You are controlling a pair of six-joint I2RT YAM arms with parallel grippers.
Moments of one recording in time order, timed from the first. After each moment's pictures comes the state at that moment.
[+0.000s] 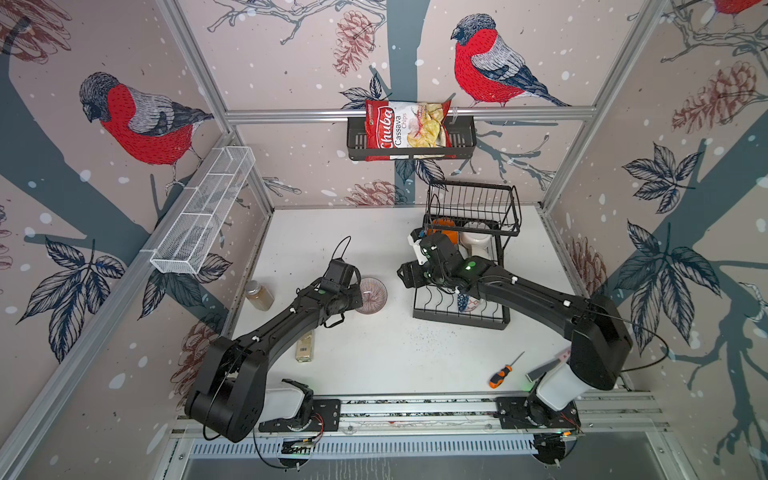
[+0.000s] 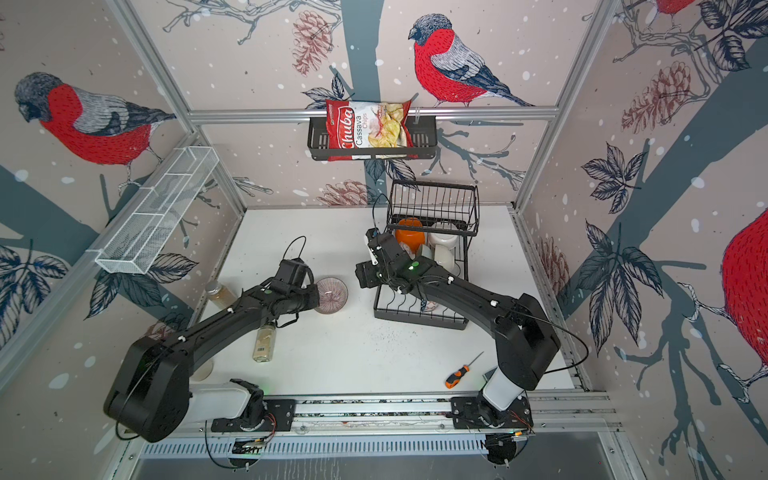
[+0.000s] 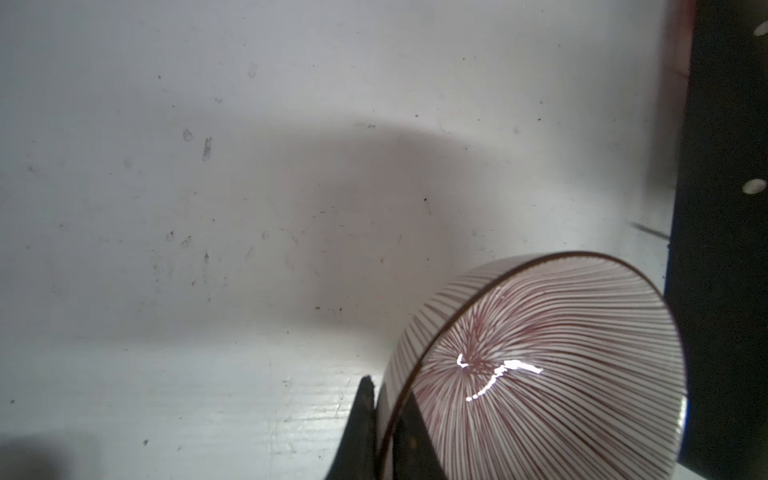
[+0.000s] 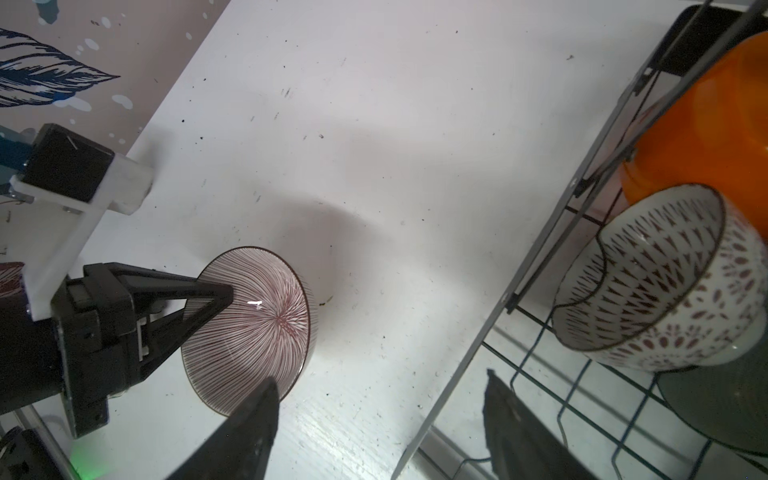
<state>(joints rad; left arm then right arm) -0.40 1.31 0.74 -0.41 -0.01 -0.54 0.86 1.62 1.26 -0.39 0.00 0.34</state>
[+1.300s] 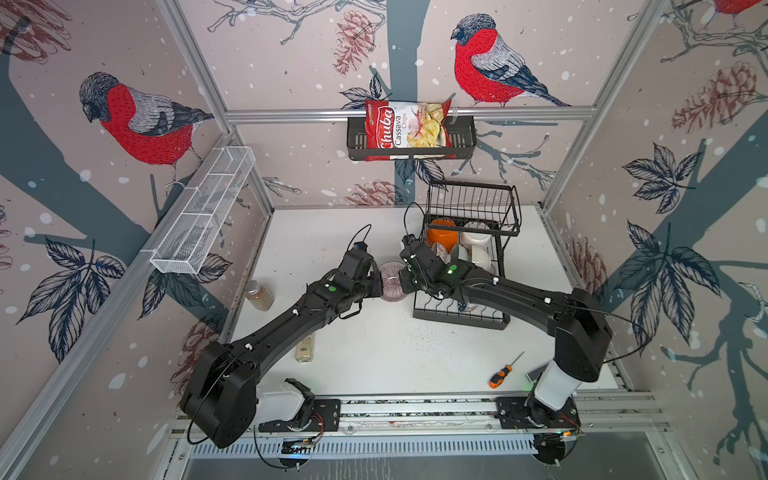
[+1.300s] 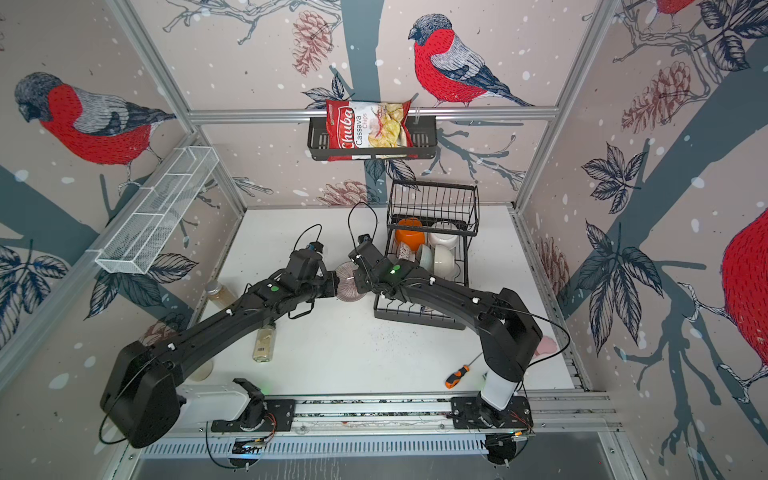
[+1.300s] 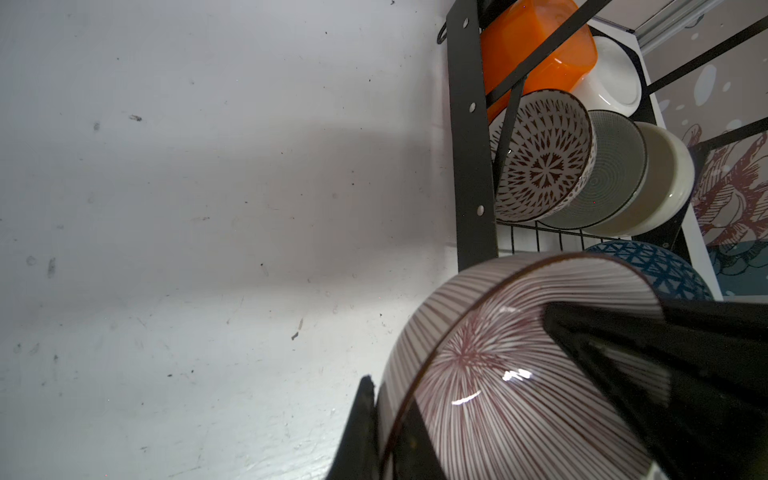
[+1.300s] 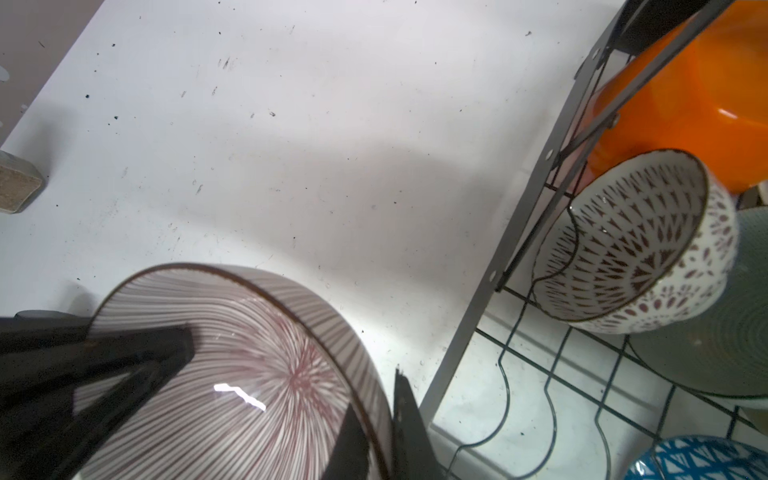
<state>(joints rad) -0.58 1.29 0.88 -0.35 0.00 -0.55 0.94 1.72 1.35 -0.51 0.23 0.41</state>
